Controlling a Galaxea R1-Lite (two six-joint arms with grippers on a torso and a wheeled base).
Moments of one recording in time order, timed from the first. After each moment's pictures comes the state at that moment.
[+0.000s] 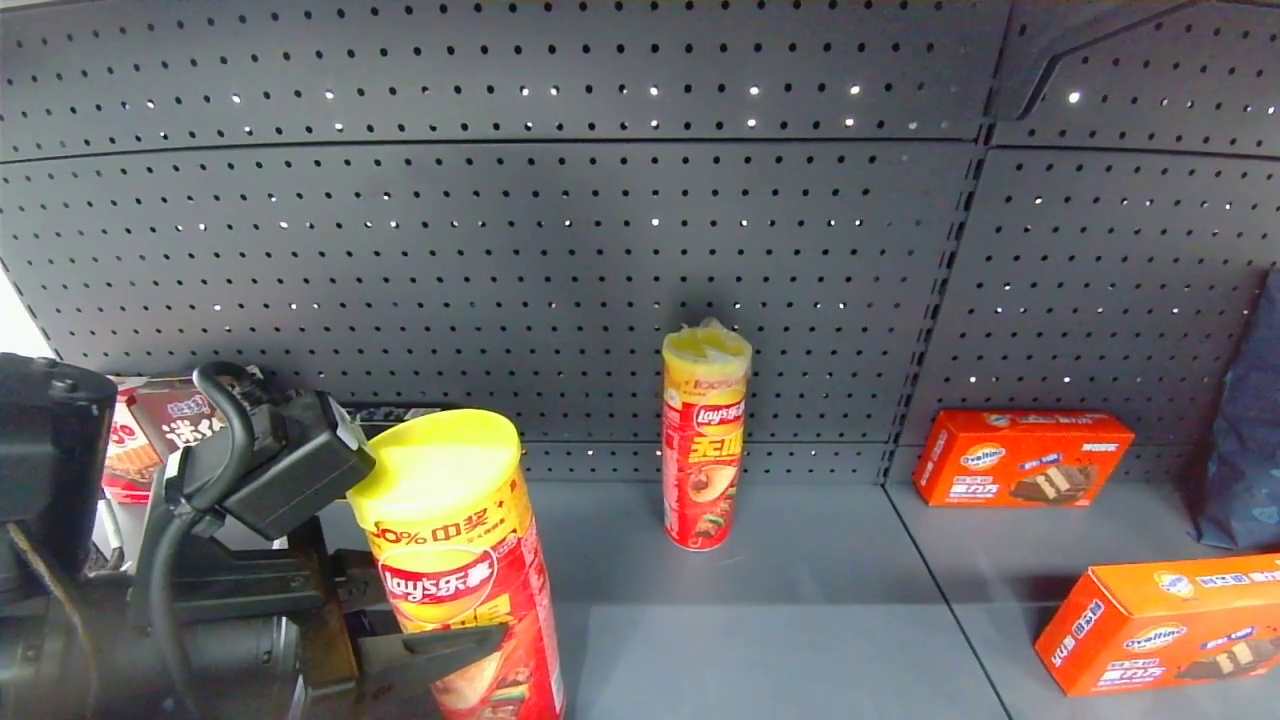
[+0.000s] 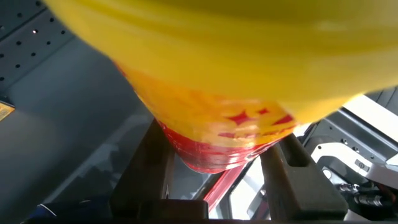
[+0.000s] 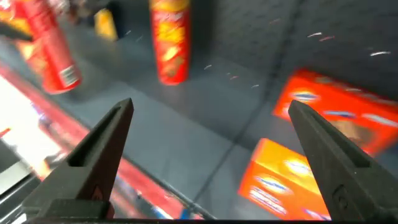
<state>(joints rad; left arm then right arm) -0.54 1.23 -0.71 0.02 -0.32 0.10 0.25 0.70 -0.56 0.02 0.33 -0.09</state>
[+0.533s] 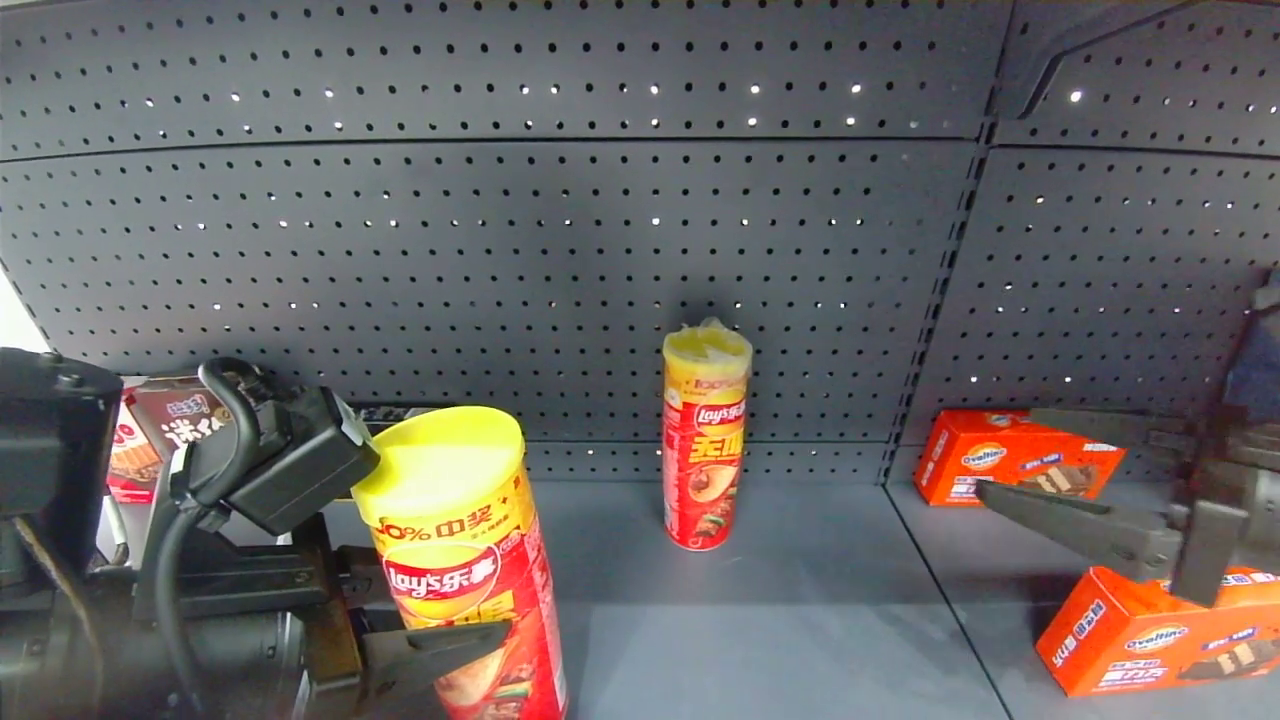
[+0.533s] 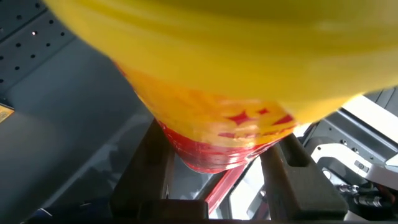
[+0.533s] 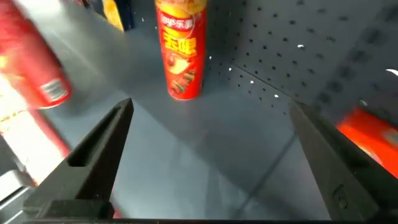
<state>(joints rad) -0.54 1.24 -0.71 0.02 -0.33 0.10 0.39 1.17 -0.68 -0.28 0.32 -0.11</state>
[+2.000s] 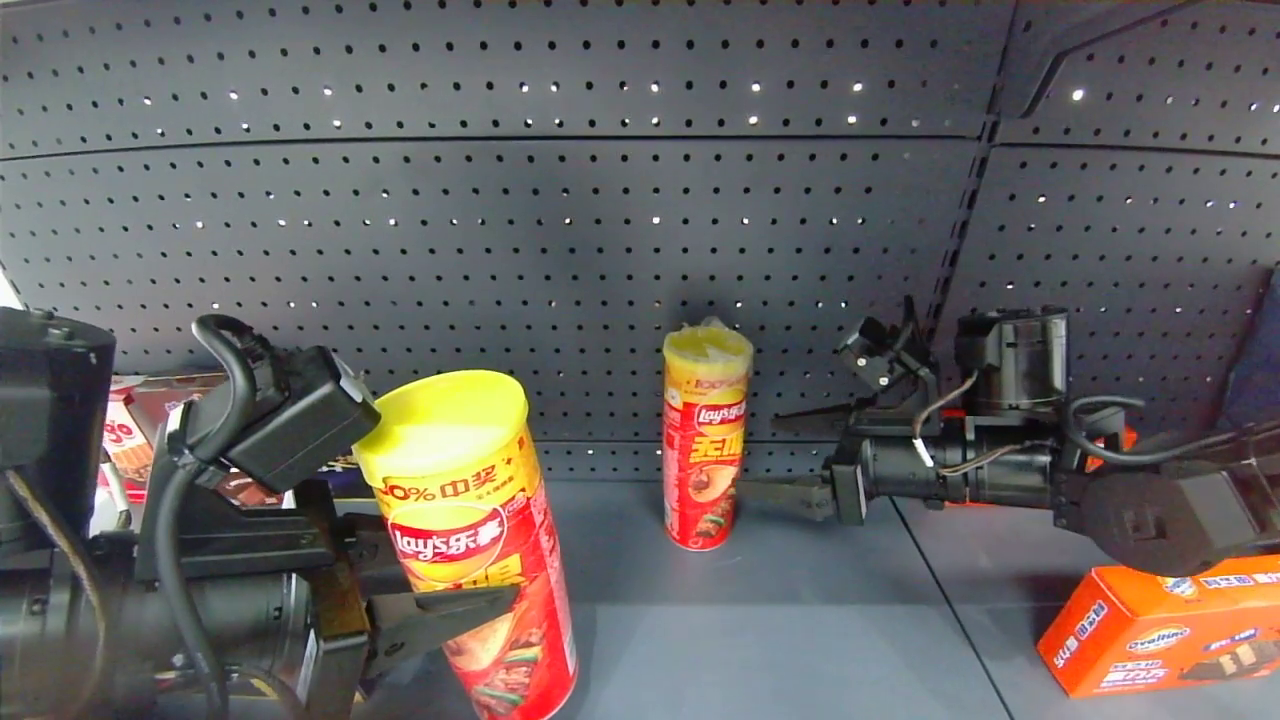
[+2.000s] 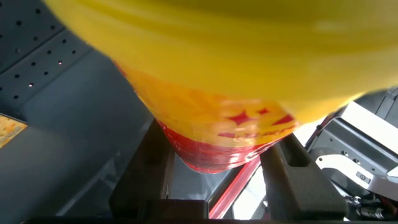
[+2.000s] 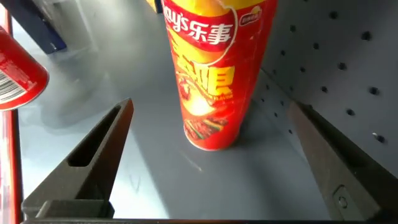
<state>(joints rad) -0.54 1.26 -0.77 0.02 -0.33 0.10 0.46 1.82 -0.95 -0.54 0.59 -0.19</state>
